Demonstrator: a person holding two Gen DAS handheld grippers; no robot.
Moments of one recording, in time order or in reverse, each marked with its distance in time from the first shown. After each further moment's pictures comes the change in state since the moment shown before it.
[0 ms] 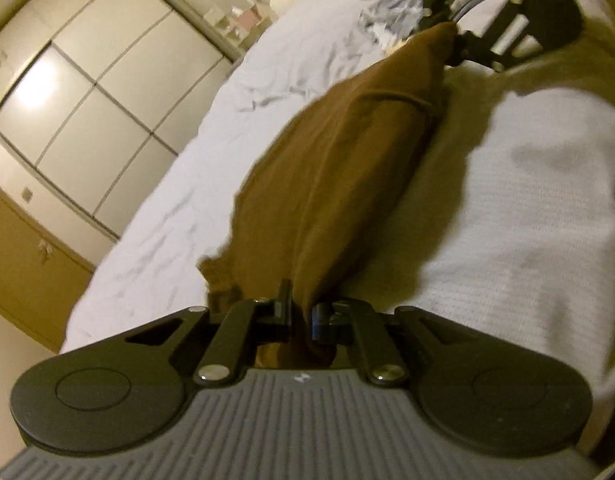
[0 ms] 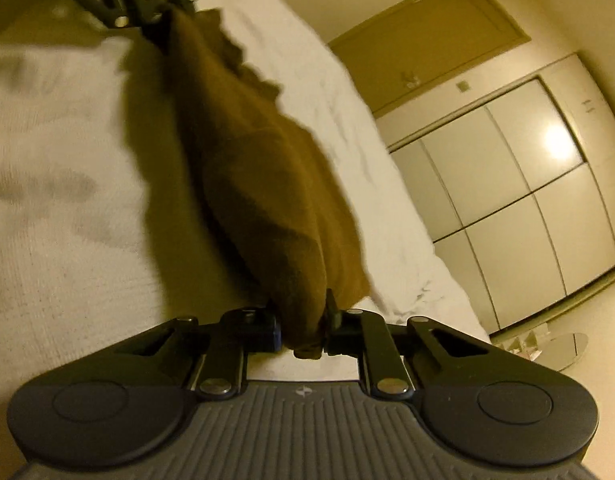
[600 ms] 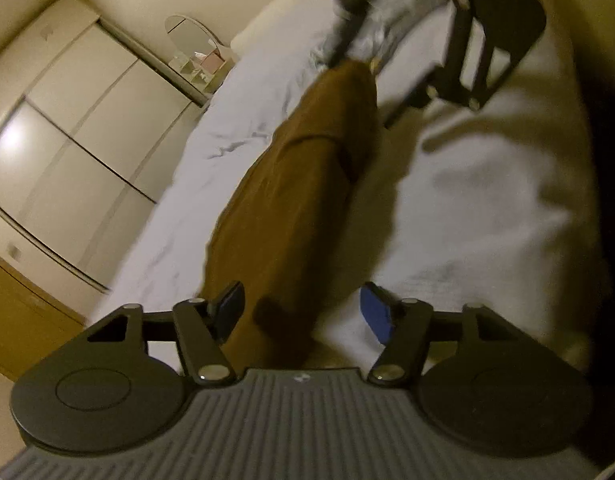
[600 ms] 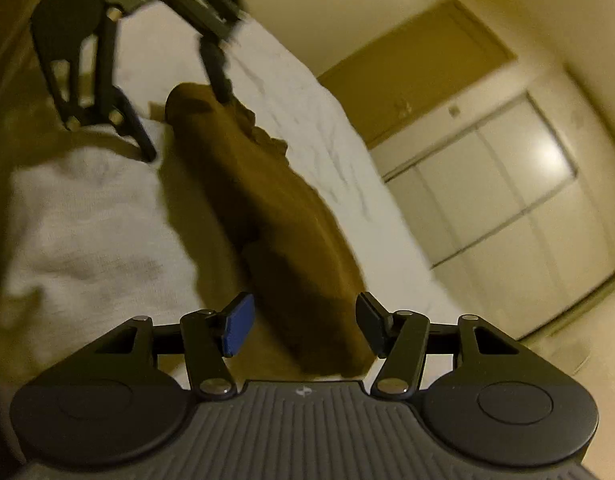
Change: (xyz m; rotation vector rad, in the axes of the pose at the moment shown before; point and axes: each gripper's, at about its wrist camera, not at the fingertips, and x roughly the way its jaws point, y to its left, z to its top) left arm -0.007 -0.031 0.005 0.130 -0.075 -0.028; right arm -0.019 0.024 0.034 -0.031 -0.091 -0.029
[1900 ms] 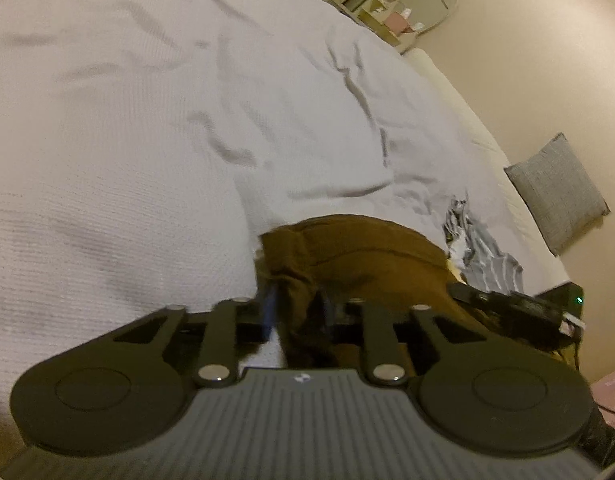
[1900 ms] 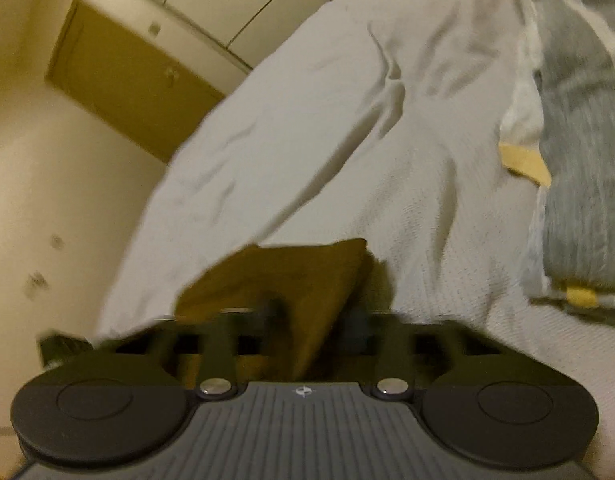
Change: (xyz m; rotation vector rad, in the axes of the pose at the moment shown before) left arm 0.190 0.187 -0.123 -1.450 0.094 -0.638; right arm 0.177 -0.144 -0.159 1.866 0.157 0.509
